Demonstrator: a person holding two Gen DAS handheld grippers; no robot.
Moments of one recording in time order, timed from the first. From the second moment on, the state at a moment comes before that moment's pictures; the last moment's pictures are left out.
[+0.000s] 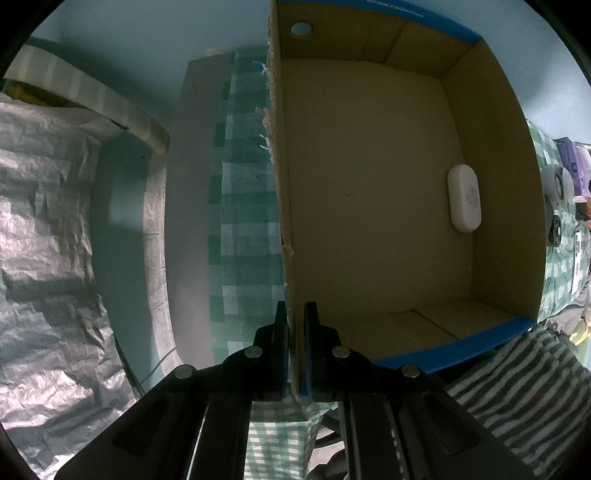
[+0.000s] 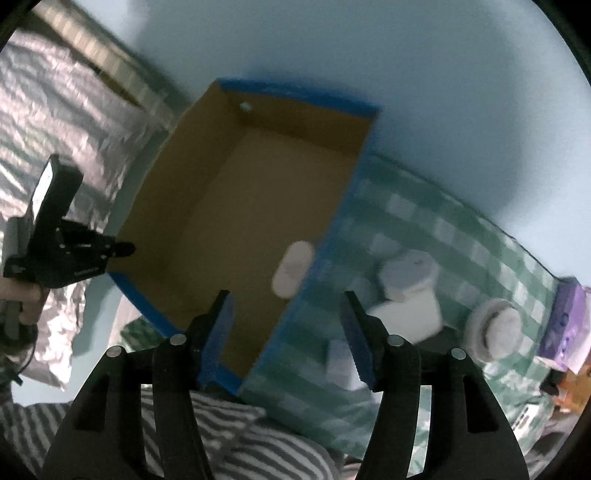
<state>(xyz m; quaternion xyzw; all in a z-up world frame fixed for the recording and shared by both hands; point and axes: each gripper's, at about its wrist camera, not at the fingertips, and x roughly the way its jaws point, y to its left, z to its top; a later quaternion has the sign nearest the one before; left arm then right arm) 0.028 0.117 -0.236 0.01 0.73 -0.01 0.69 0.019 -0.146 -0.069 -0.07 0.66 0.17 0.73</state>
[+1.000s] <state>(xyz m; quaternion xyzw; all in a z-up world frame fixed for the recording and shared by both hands) 0.025 0.115 -0.236 0.01 0.73 0.00 0.69 -0.015 -0.215 -0.185 -0.06 0.74 0.15 0.65</state>
